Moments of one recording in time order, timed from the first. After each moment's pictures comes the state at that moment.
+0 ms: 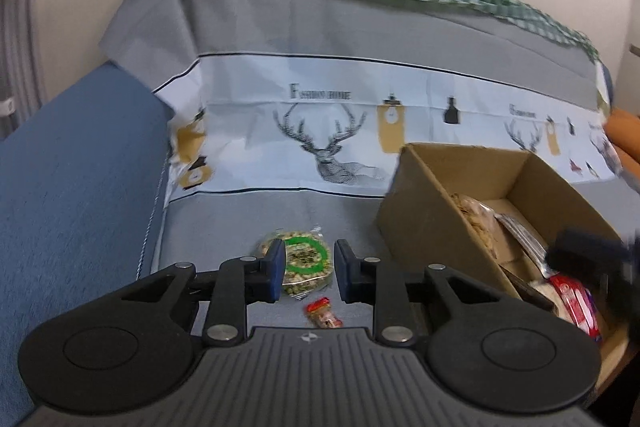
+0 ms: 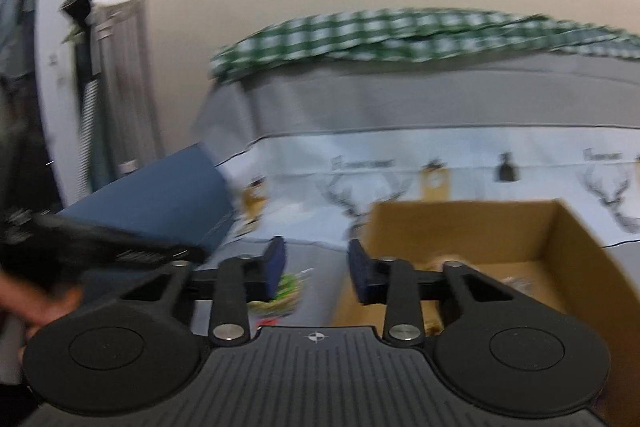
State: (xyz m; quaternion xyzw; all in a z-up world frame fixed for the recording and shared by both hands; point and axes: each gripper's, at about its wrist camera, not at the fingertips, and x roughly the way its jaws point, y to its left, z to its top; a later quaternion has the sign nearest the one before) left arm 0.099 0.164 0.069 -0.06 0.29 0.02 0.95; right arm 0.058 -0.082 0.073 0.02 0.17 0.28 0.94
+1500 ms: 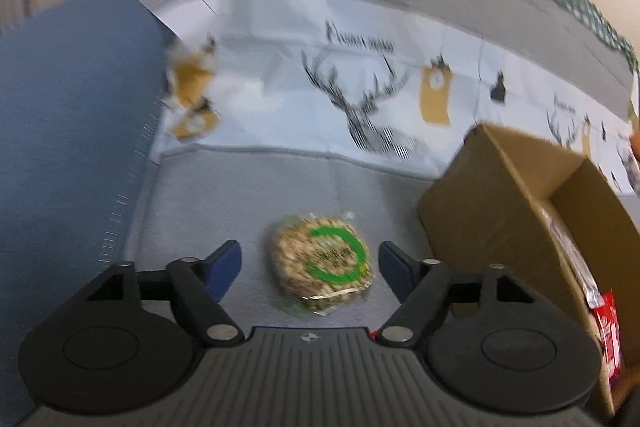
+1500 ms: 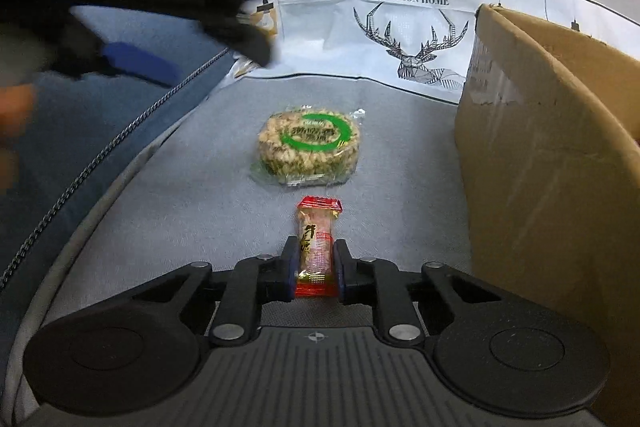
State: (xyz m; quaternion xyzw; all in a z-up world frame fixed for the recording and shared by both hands) left arm 0.193 0.197 0.012 -0.10 0.38 0.02 0.92; right arm 0.118 0.058 -0.058 -0.04 0.34 0.24 0.91
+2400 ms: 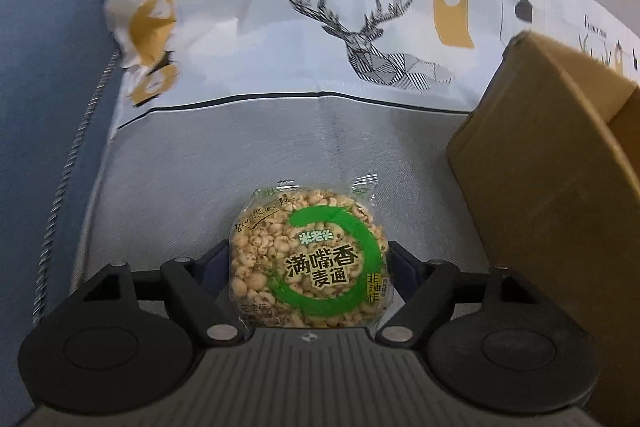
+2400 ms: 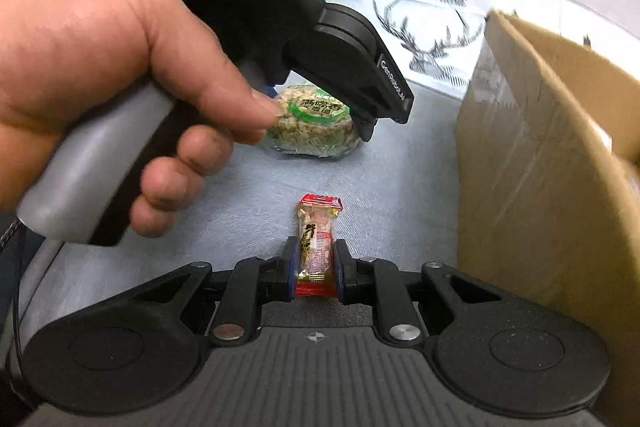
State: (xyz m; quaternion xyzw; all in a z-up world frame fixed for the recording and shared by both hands) left arm 0.244 0.177 -0.031 -0.04 0.46 0.03 0.89; right arm 0.103 0.046 -0.052 -0.10 0.33 0.27 0.90
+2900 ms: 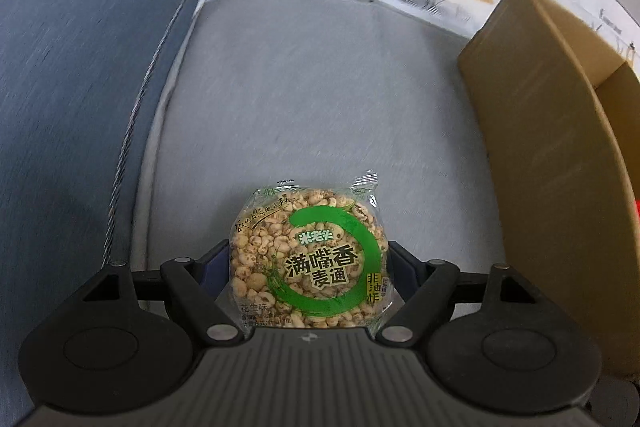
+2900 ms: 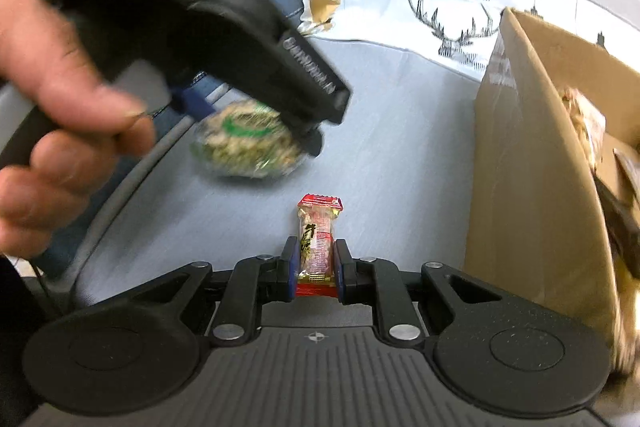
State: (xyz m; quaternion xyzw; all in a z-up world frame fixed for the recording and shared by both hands) left arm 0.131 0.194 -0.016 -0.10 0.53 0.07 0.84; right arm 0.052 0.025 -0.037 -0.10 0.37 0.31 0.87
